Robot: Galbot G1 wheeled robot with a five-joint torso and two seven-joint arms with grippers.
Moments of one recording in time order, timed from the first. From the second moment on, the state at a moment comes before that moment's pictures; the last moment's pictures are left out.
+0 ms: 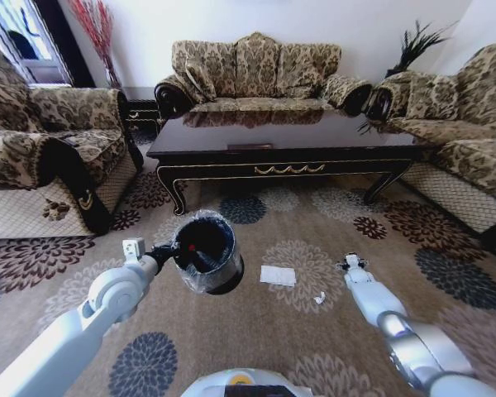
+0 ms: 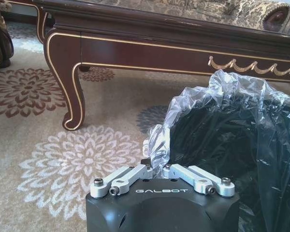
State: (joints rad) left arm 1.12 -0.75 -0.34 -2.21 -1.18 0.54 -0.56; right arm -0.46 1.07 0.18 0.39 0.20 -0.08 0.14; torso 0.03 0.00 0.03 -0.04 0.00
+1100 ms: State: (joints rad) left arm 1.15 -0.80 -0.34 -2.18 -1.10 0.51 -0.51; right arm -0.62 1.01 0.17 0.72 0.42 -0.03 0.11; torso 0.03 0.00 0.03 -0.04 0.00
